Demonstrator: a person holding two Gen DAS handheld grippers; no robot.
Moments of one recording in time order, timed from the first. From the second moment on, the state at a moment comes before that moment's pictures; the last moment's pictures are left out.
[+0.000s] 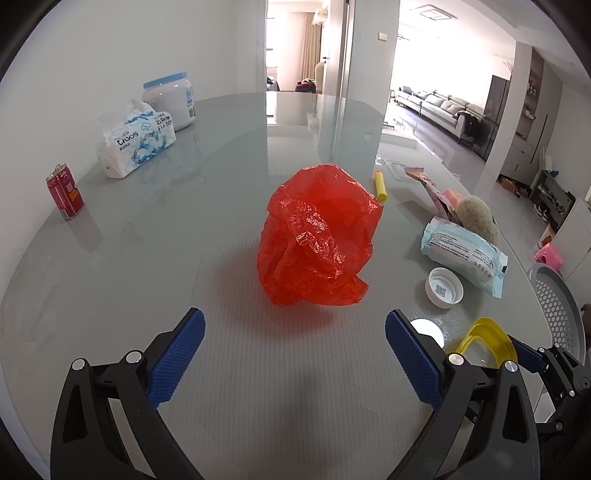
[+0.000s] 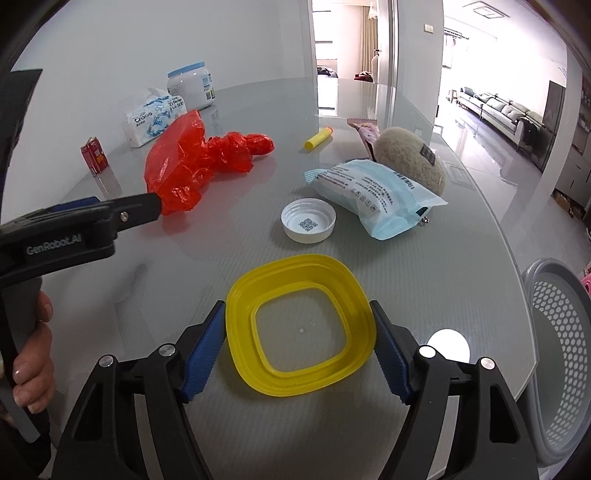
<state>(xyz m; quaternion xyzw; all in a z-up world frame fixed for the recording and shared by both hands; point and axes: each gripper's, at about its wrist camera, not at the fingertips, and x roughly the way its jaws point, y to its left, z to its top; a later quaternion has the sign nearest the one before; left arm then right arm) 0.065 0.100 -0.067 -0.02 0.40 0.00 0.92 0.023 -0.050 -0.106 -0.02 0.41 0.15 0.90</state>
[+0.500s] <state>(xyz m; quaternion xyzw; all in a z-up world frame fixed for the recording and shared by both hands) 0.106 0.083 -0.075 -0.02 0.40 0.01 0.91 0.012 -0.089 -0.090 0.04 0.40 0.14 0.91</state>
